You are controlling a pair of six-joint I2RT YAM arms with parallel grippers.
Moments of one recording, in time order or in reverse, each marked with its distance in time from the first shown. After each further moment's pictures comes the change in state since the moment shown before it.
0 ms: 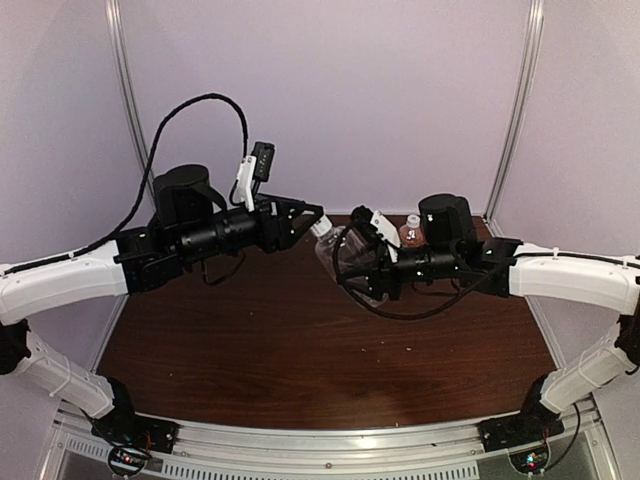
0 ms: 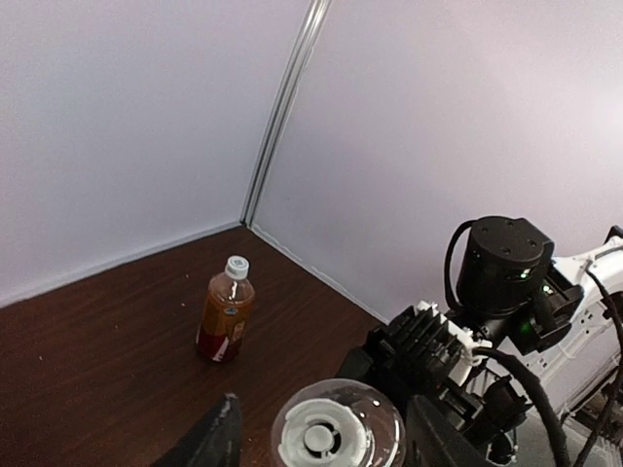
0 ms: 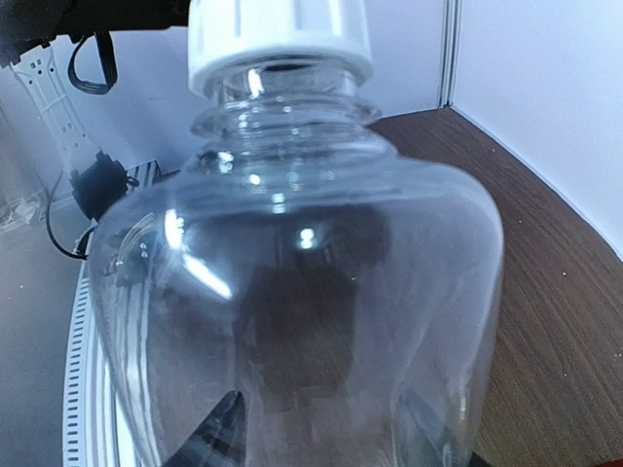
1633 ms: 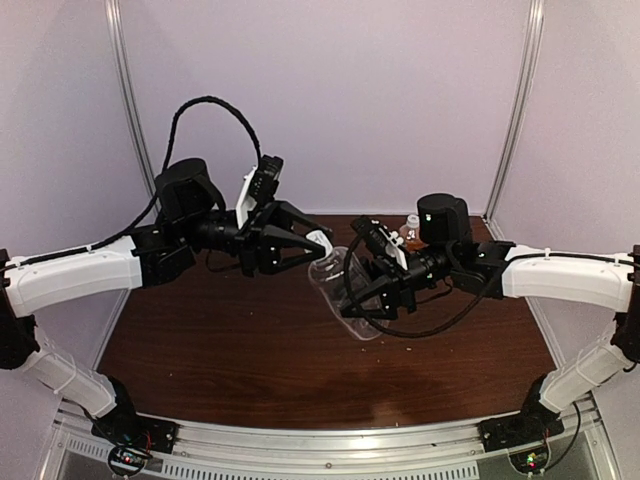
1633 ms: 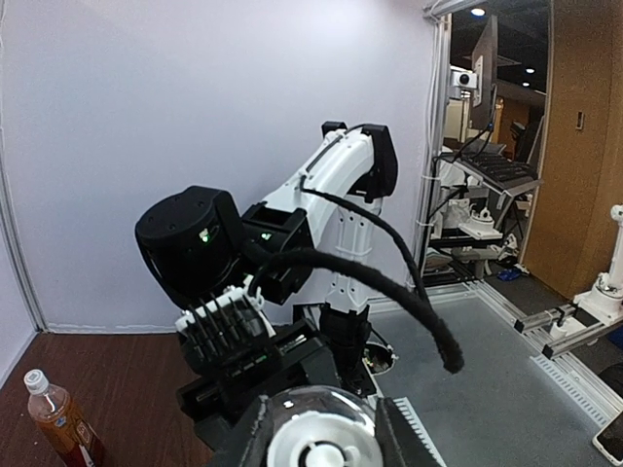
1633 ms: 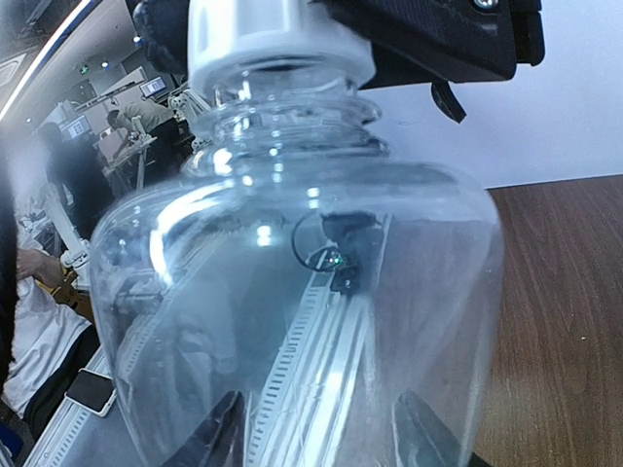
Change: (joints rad) left arm 0.076 0.069 0.002 0.214 0.849 0.249; right arm -0.007 0.033 -0.012 0.135 -0.648 0.138
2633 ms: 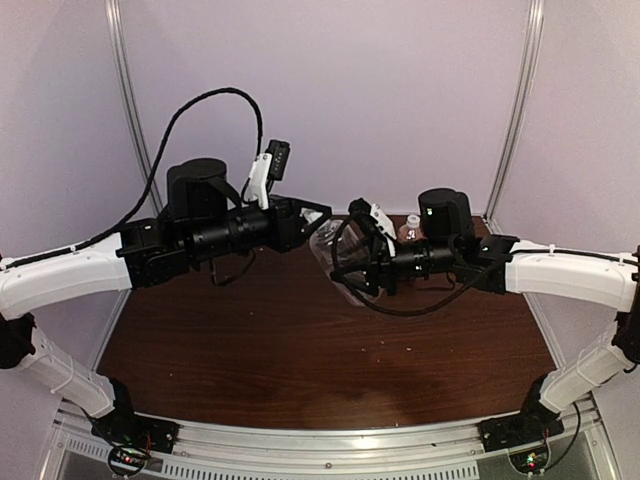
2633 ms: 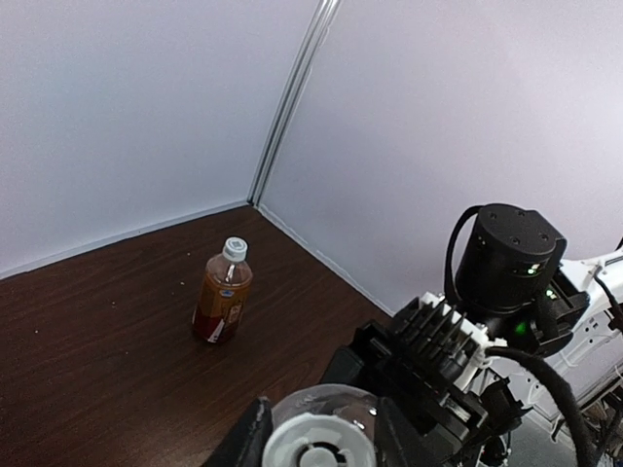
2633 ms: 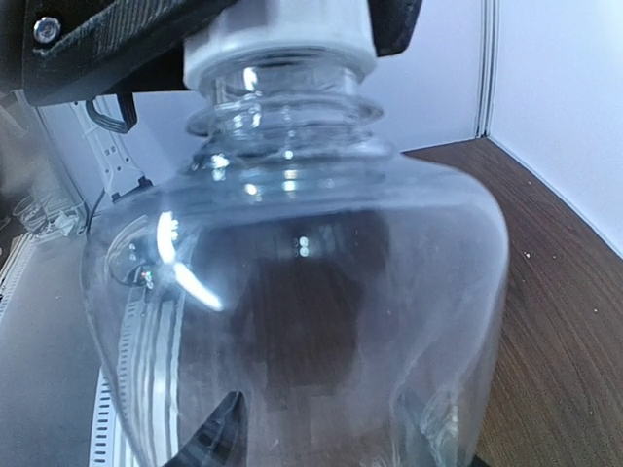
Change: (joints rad) left arm -0.149 -0.024 0.102 -0.339 -0.961 -0.285; right arm -0.006 -0.008 0.034 -0.073 0.531 -0.102
